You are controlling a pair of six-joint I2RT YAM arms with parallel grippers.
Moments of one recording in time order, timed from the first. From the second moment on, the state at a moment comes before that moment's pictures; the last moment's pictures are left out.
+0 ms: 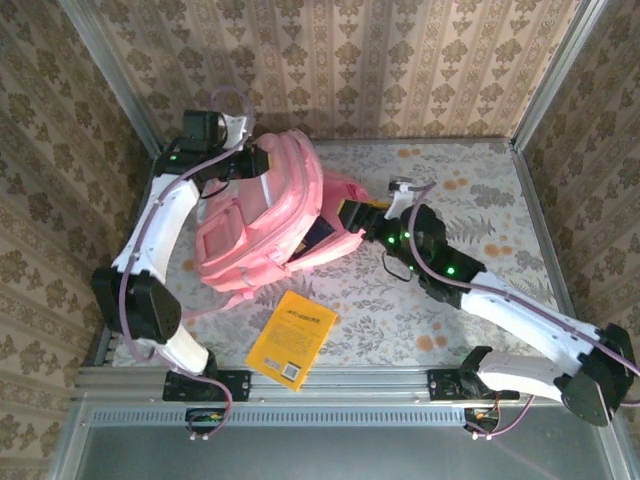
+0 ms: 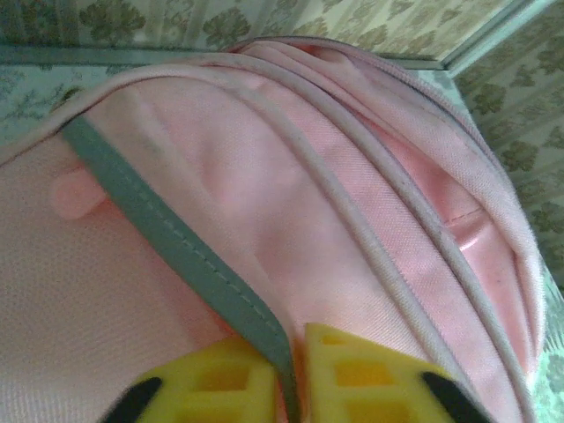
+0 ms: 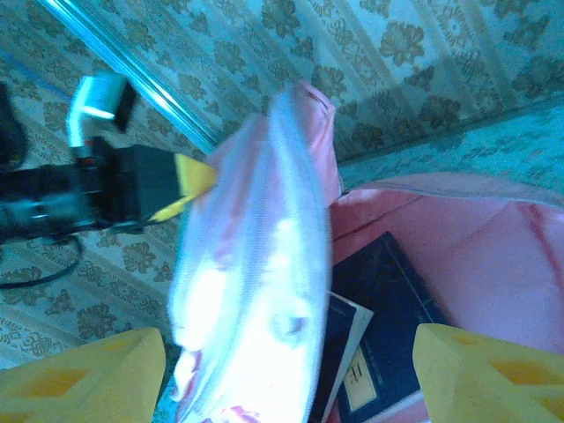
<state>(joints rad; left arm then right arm) -0.24 1.64 1.65 -0.72 0.49 -0.21 0.73 1.09 0.87 0.06 0.18 0.69</state>
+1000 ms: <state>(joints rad) -0.20 1.23 1.31 -0.72 0.16 -0.29 1.05 2.06 1.47 -0.67 -0.12 0.26</state>
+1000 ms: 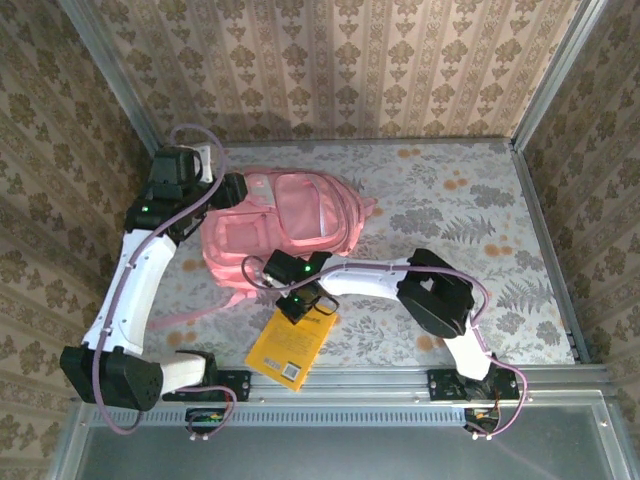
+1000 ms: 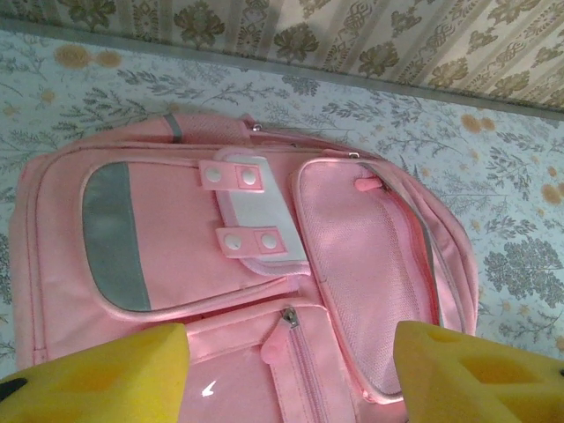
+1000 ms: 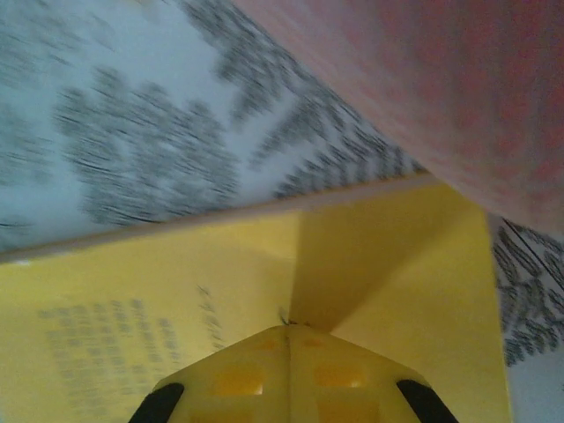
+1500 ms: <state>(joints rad) -0.33 1.25 1.21 -0.72 0.21 -0.35 0.80 1.80 1.16 -0.67 0.06 0.32</state>
